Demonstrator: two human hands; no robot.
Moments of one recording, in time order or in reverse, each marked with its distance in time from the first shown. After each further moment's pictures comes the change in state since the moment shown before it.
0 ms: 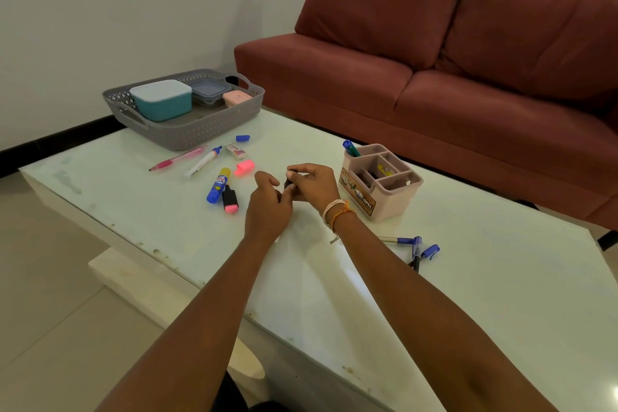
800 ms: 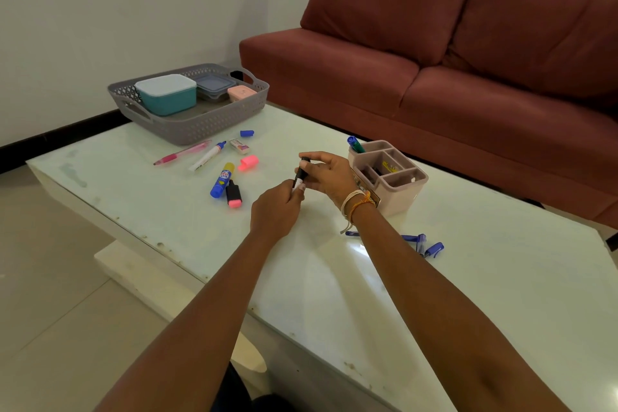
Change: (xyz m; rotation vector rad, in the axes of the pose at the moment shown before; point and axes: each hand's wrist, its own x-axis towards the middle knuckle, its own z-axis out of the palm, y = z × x) left_hand -0.004 0.003 0.000 0.319 -0.164 0.071; right_hand 0.000 -0.011 -0.025 0.095 -0.118 -0.066
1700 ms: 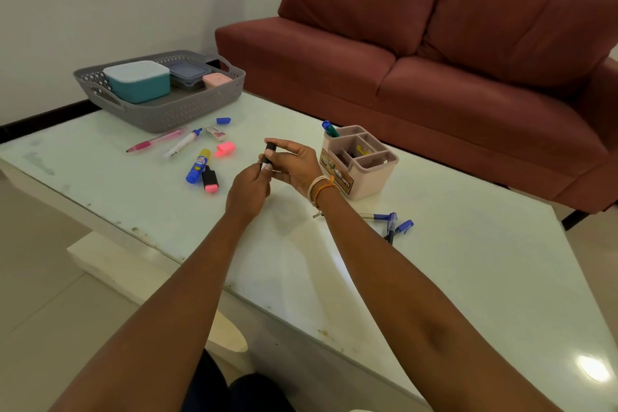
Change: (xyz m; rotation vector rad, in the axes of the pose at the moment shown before) left_hand 0.002 -0.004 -0.001 -0.353 0.008 -0.050; right_hand -0.022 -0.006 0.018 0.203 -0.059 0.087
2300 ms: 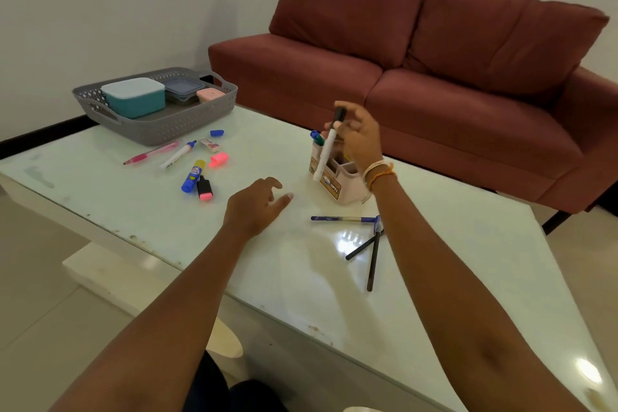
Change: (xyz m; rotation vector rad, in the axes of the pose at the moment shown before) left_hand -0.022 0.007 0.003 0.507 -0.122 0.225; right_hand -0.027 -0.077 -0.084 -0.269 0.258 -0.444
